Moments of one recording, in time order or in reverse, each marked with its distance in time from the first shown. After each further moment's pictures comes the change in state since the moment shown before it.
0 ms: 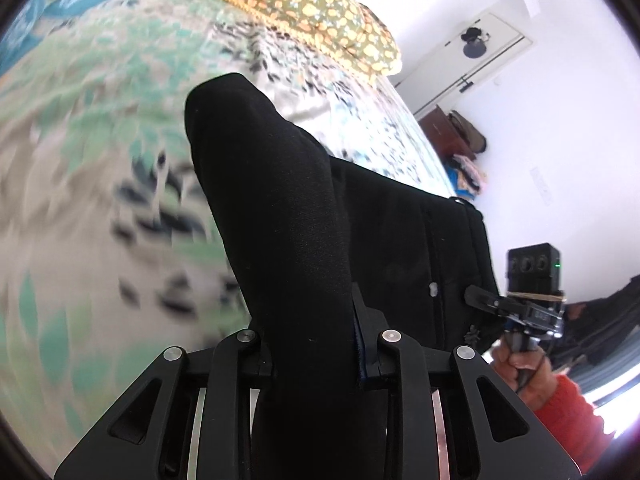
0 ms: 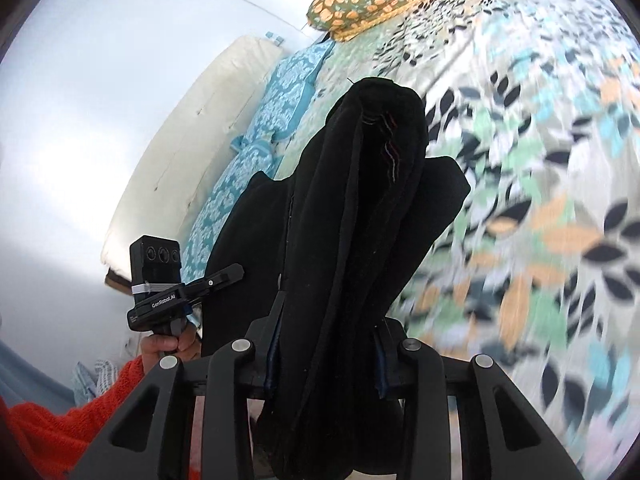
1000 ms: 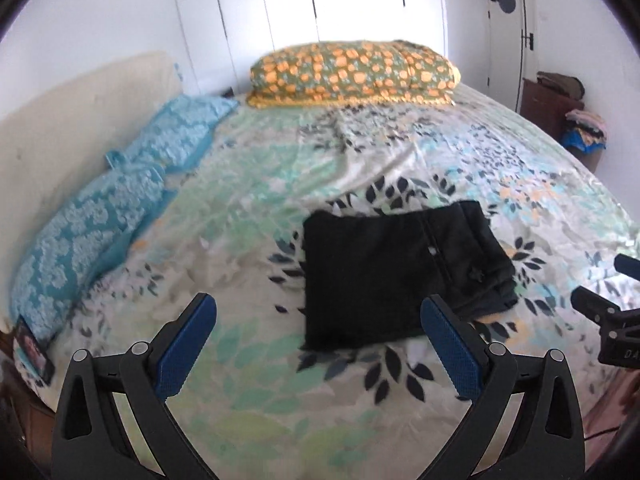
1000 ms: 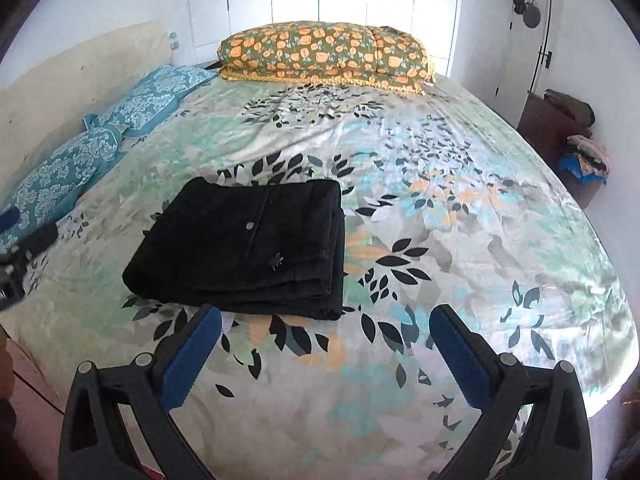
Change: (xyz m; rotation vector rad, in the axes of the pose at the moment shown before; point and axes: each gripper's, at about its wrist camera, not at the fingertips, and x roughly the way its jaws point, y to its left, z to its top) left arm -0.070 -0.130 -0.085 0.320 -0.232 0.690; right arm -0.050 0.136 -0.121 -0.288 -0.227 -0.857
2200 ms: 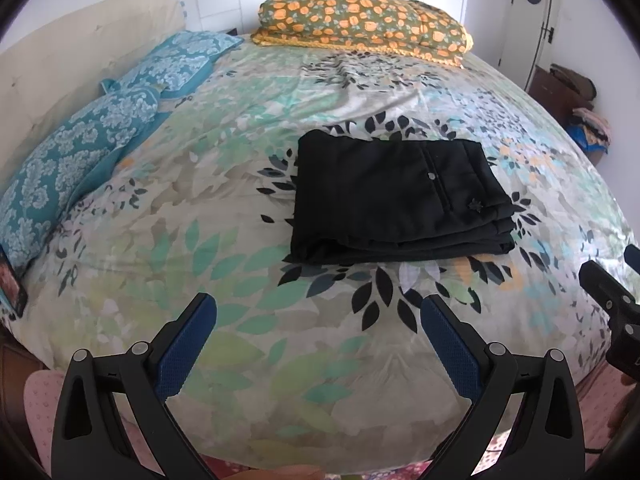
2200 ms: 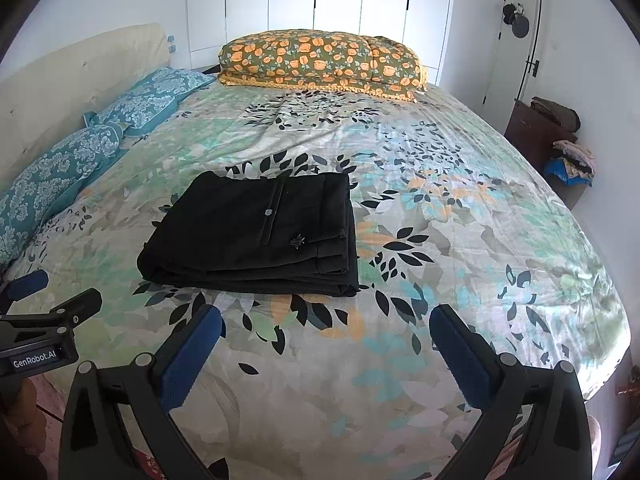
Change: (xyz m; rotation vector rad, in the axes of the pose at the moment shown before) left arm 0.009 0.008 -0.062 -0.087 0.148 -0.032; right arm -0.018 0.036 -0.033 -0.018 -0.016 -0.070
